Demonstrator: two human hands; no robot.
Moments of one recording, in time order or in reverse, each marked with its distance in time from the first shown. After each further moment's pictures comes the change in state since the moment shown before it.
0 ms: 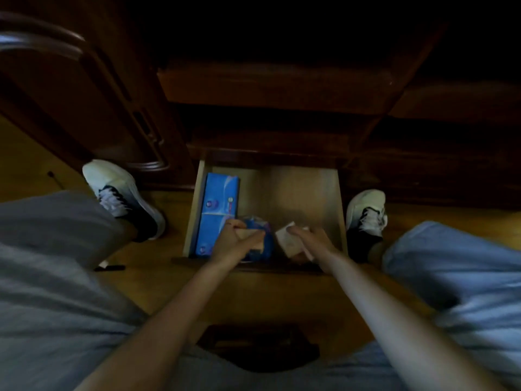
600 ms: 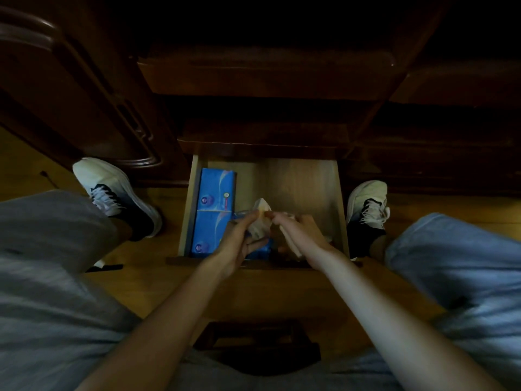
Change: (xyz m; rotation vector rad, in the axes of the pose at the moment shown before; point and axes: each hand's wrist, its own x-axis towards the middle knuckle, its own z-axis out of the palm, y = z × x) left_hand 0.006 0.011 0.016 -0.764 -0.219 -0.186; right_hand -0.020 -0.013 0.022 0.000 -0.161 -0.286
